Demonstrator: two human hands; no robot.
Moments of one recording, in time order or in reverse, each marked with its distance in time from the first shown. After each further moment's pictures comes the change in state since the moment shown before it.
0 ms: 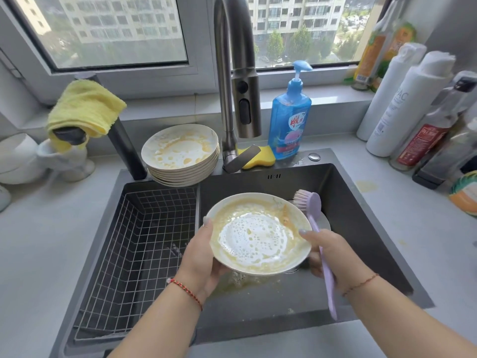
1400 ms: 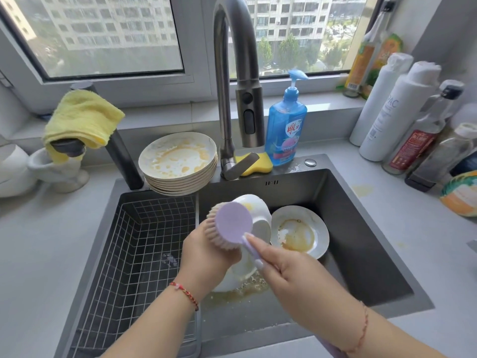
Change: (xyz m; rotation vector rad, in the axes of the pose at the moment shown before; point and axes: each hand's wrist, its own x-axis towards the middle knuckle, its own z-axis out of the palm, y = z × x) left_hand -0.001 0.025 0.001 0.980 0.147 0.470; right_hand -0.067 -0.013 0.068 -0.972 -0.136 -0.520
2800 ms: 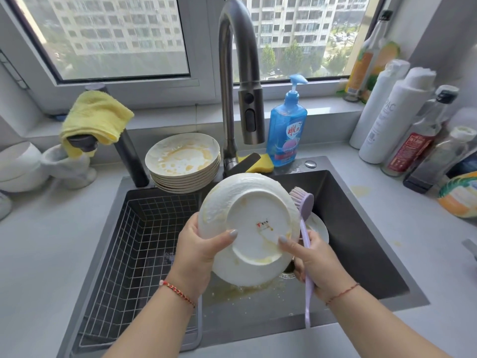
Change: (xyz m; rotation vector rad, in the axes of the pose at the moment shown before) left_hand -0.016 -0.010 -0.013 -0.933 -0.087 -0.053; right_hand 0.027 0.074 0.007 0.977 0.221 0.373
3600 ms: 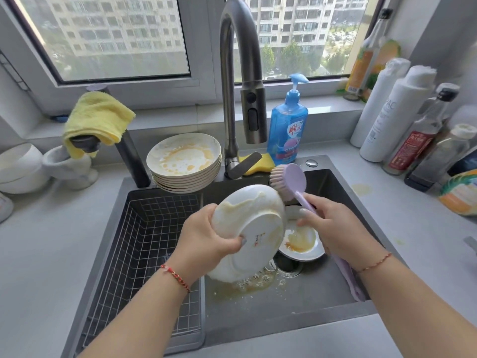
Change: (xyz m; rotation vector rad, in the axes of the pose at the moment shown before) left_hand 0.005 0.031 0.003 0.850 -0.046 0.139; right_hand 0.003 -0.060 -0.015 -0.751 0.067 -0.355
